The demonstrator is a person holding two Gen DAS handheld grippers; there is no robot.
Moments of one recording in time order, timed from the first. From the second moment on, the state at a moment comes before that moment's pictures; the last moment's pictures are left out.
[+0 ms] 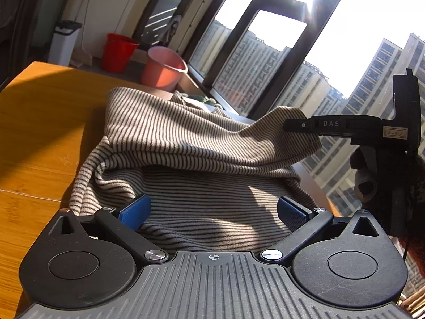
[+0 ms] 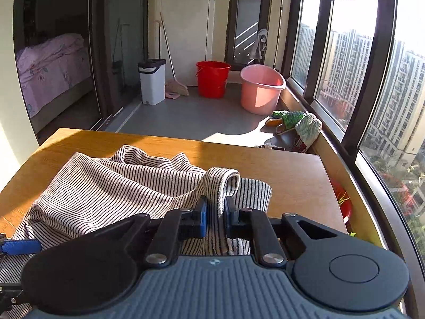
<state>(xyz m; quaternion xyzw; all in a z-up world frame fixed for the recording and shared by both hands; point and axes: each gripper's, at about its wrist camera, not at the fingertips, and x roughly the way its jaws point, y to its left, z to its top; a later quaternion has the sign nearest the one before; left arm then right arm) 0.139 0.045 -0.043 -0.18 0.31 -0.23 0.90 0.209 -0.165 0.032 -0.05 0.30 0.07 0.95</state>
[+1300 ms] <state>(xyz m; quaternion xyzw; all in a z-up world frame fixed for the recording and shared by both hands) 0.144 0.011 -0.028 -0.04 0.34 -0.23 0.91 0.195 -0.195 -0.044 0.10 0.28 0.10 0.95</state>
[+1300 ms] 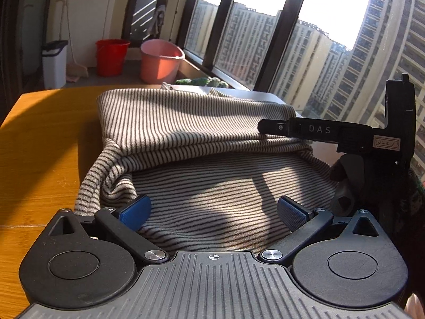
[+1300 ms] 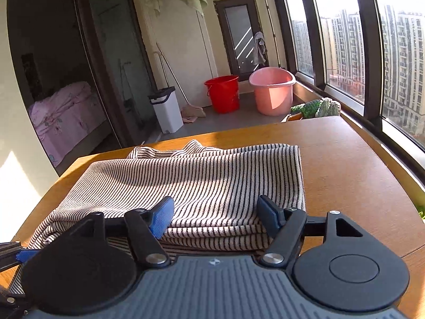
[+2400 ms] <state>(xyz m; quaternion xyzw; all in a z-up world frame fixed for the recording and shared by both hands) 0.201 0.045 -0.026 -0.08 0.29 -0.19 0.93 0.190 -0.179 -0.040 0.08 0.30 0.14 0.94</state>
